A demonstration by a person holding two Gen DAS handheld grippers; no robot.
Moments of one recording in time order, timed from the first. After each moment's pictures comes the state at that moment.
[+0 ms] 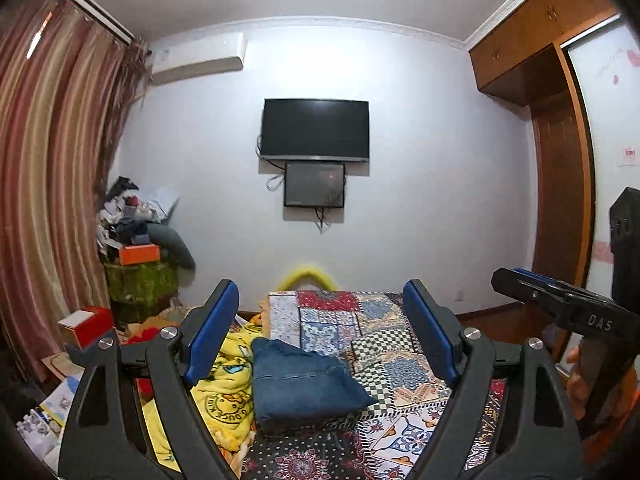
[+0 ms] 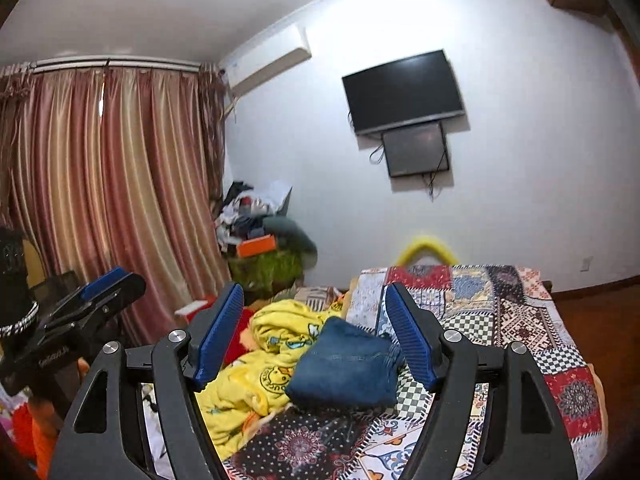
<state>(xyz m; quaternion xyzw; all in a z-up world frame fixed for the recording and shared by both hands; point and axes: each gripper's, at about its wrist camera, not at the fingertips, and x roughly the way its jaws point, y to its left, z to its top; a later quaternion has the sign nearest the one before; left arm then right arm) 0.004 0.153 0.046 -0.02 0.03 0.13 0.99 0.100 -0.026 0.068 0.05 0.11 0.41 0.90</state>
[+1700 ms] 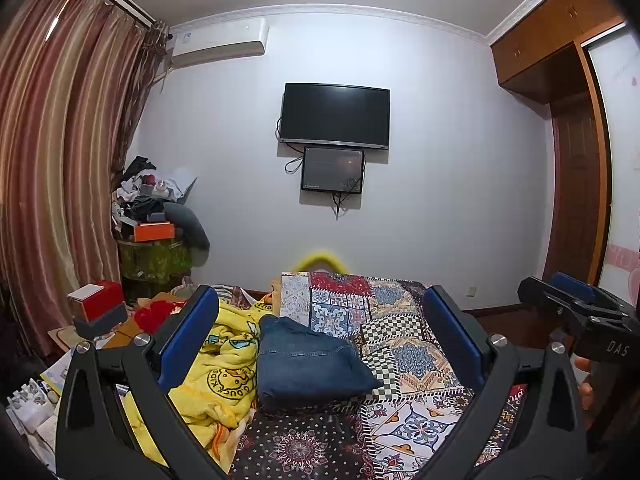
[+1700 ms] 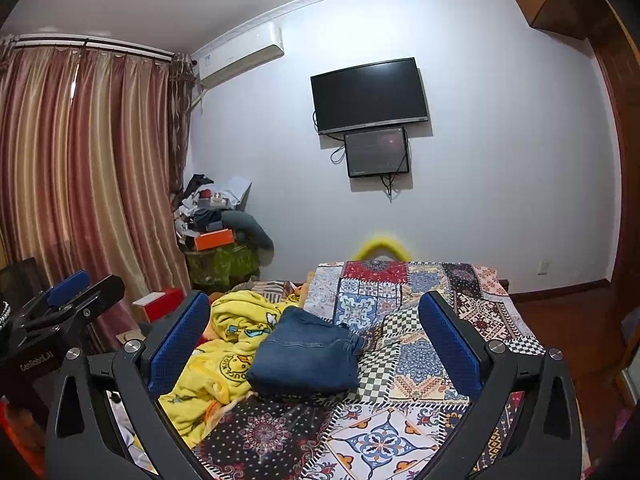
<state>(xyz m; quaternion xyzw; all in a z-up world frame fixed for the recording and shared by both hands) 0.004 0.149 0.014 -0.05 0.05 0.16 0.98 0.092 -0.039 0.056 0.02 0.12 0.34 0.93</state>
